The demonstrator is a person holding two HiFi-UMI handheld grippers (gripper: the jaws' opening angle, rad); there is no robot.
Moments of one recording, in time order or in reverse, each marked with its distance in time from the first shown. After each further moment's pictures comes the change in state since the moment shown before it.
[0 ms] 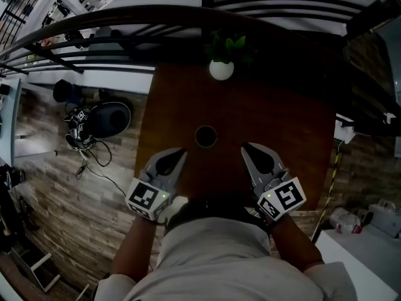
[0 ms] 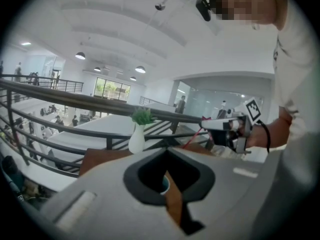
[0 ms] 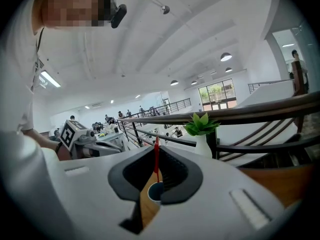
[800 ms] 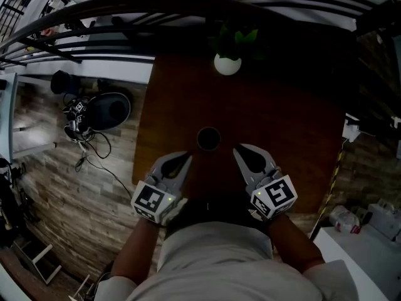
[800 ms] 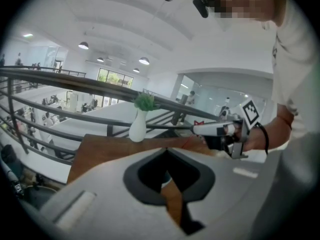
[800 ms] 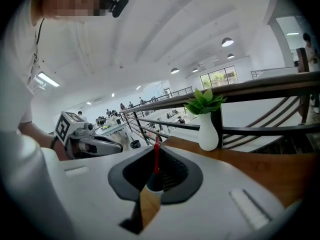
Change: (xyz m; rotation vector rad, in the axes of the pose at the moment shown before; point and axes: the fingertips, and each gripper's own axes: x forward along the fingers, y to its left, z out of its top) left arm 0.038 0.019 -0.047 -0.057 0.079 -0.002; right arm 0.055 -0.022 -0.066 0.044 0.123 0.043
